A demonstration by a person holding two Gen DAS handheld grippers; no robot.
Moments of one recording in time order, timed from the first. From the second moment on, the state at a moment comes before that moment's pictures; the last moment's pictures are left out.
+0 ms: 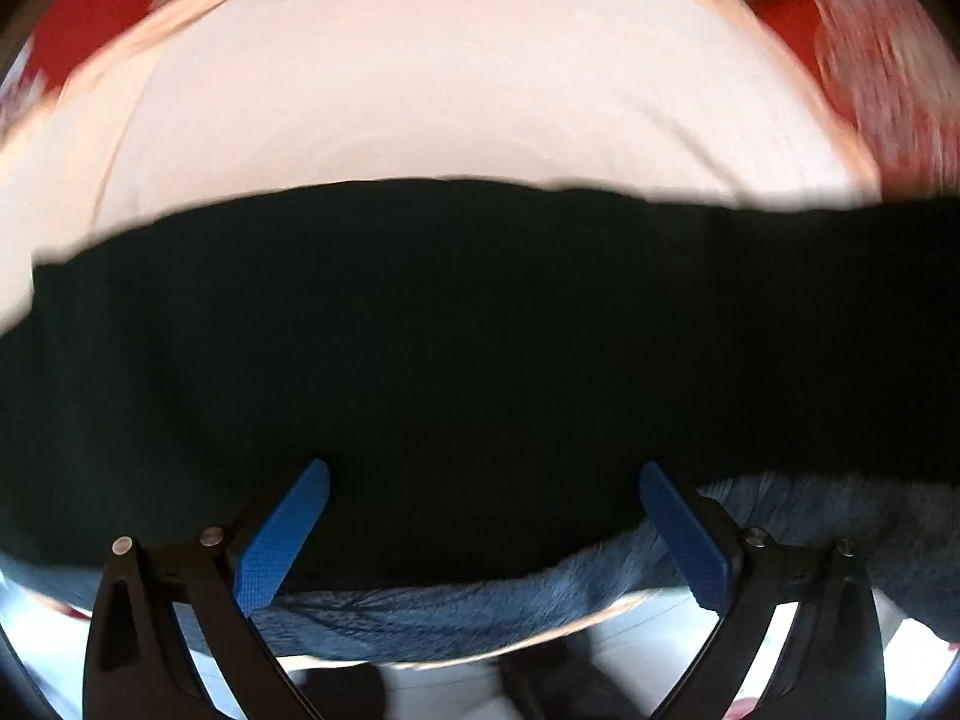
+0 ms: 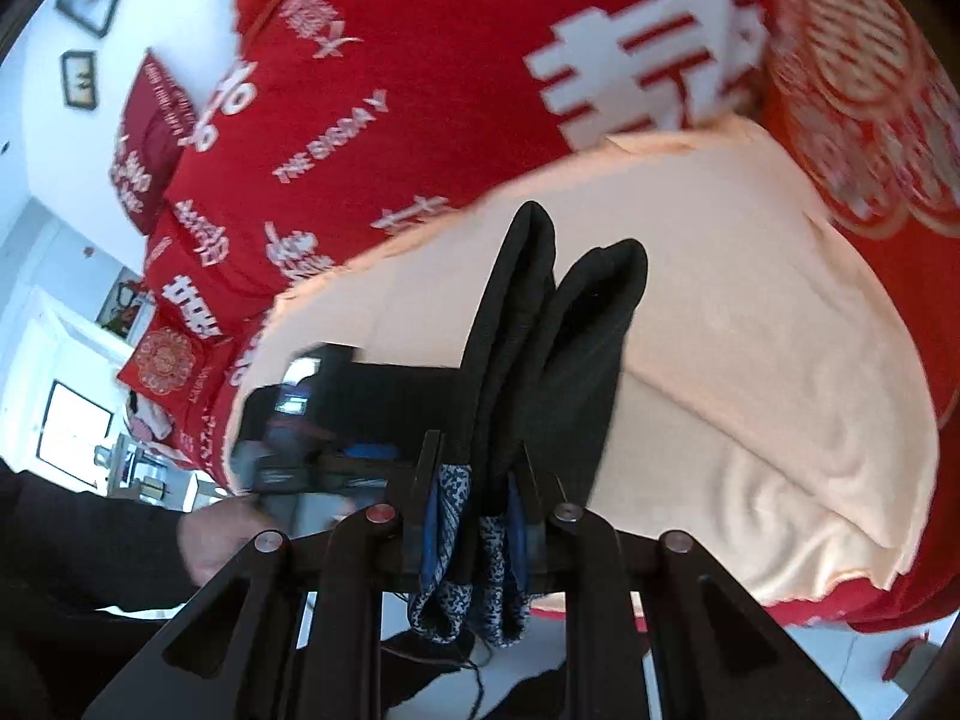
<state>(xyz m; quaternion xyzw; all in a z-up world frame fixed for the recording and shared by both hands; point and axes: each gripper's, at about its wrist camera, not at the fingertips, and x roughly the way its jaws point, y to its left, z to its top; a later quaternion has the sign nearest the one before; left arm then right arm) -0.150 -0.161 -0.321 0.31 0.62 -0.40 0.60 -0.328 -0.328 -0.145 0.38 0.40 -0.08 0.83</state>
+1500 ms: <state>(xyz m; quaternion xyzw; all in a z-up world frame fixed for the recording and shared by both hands) 0.013 -0.004 -0.244 0.13 0.62 -0.40 0.67 -0.180 -0.180 -0.234 0.41 0.48 -0.08 0.77</state>
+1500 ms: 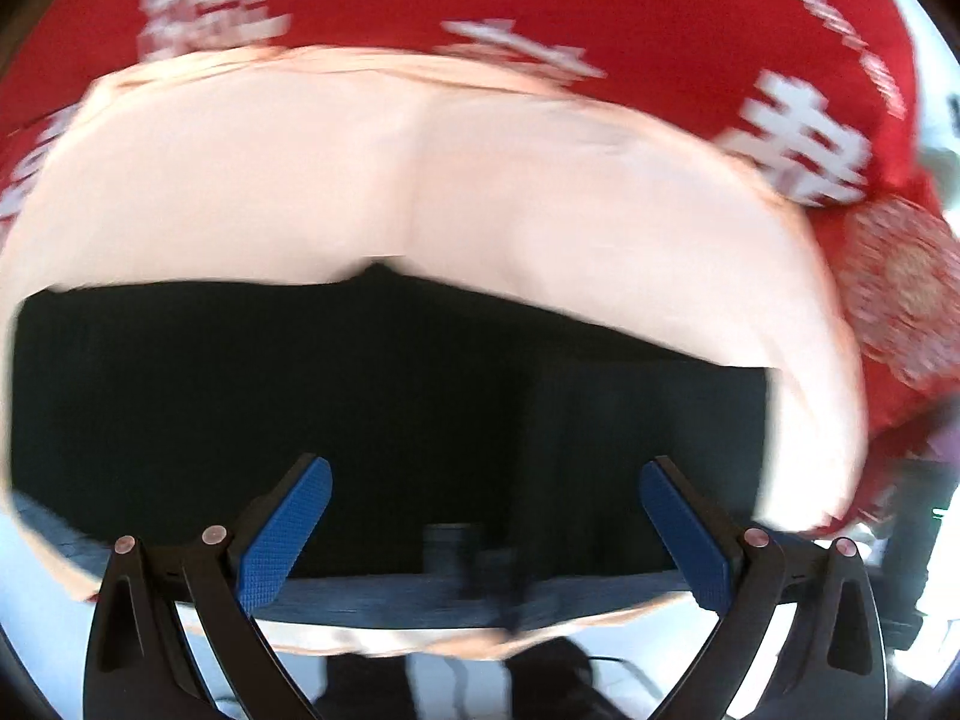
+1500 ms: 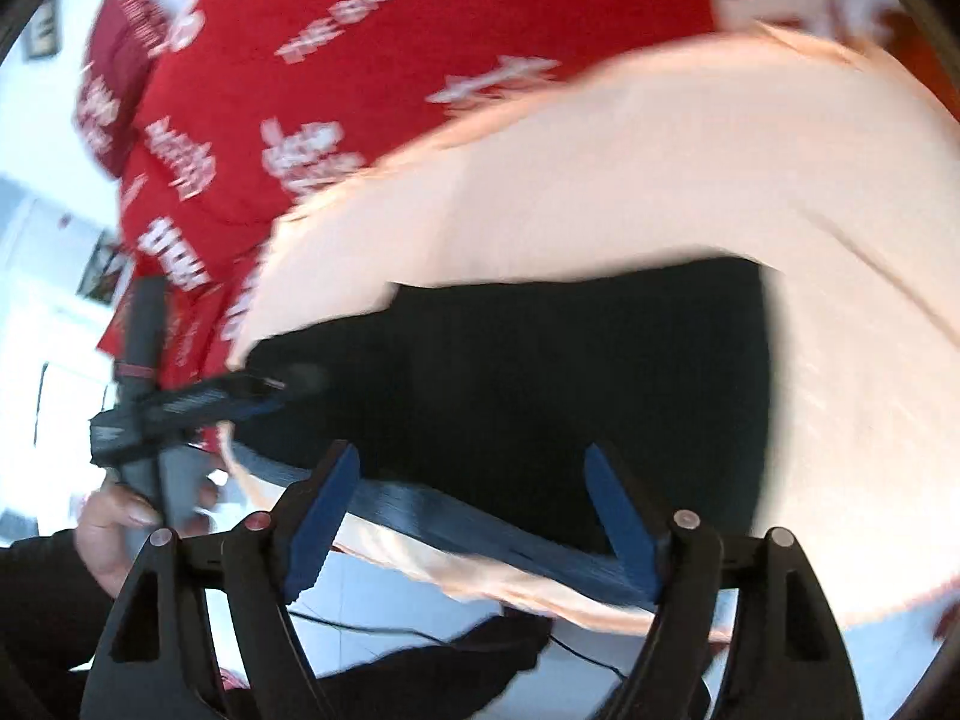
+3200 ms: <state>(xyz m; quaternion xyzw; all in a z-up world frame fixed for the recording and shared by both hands) -0.050 -0.034 -0.288 0.27 0.60 -0.43 0.62 -0.214 -0.156 -0.266 0.16 0.60 0.11 0.77</state>
